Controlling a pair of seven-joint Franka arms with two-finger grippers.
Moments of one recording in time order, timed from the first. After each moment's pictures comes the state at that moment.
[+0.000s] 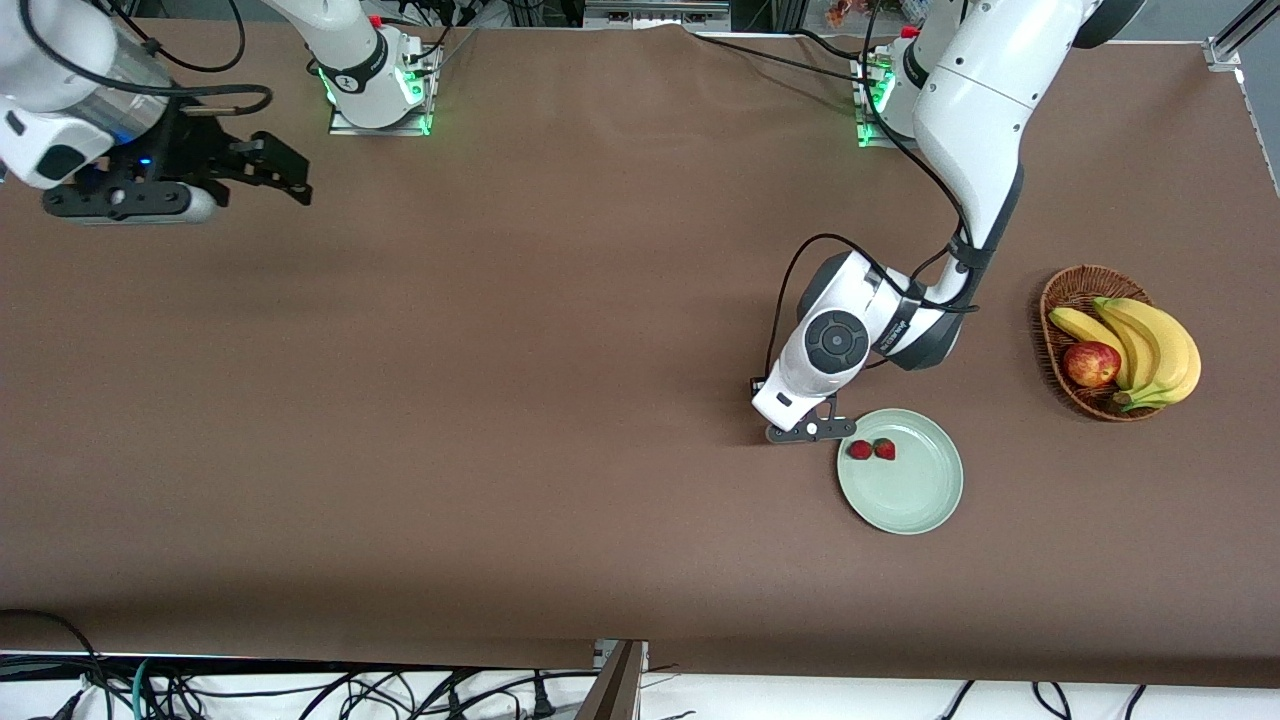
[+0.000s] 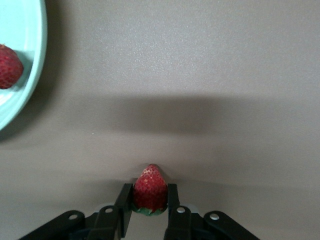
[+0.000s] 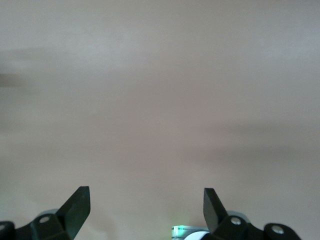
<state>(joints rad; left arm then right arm) -0.29 0.72 -0.17 -1.66 0.11 2.25 -0.60 0.18 -0.04 0.01 -1.62 0.07 1.51 0.19</state>
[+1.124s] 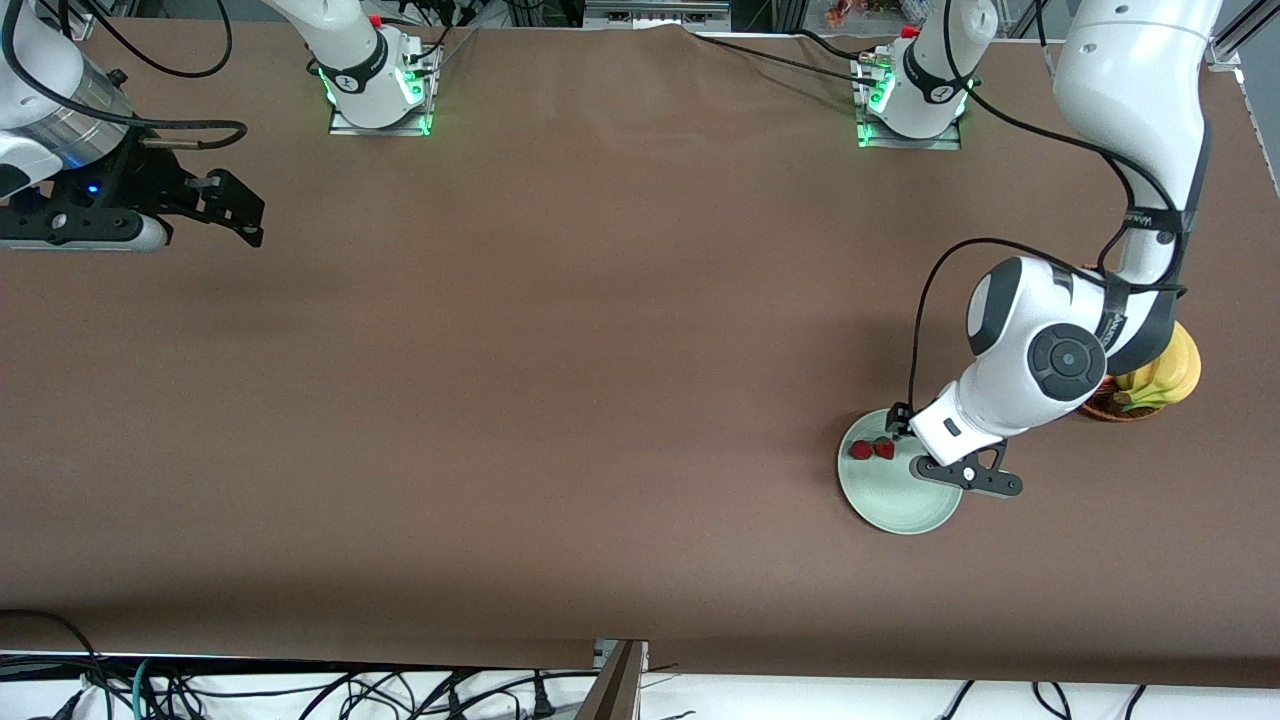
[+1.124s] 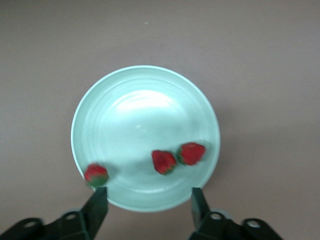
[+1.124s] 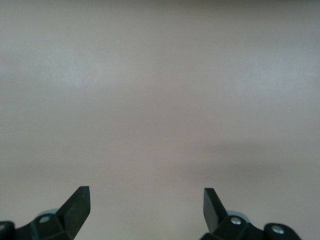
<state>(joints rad) -0.03 0.55 -0.18 -1.57 0.12 2.09 -0.04 0.18 -0.01 0.00 -1.62 -0.04 1.62 0.18</state>
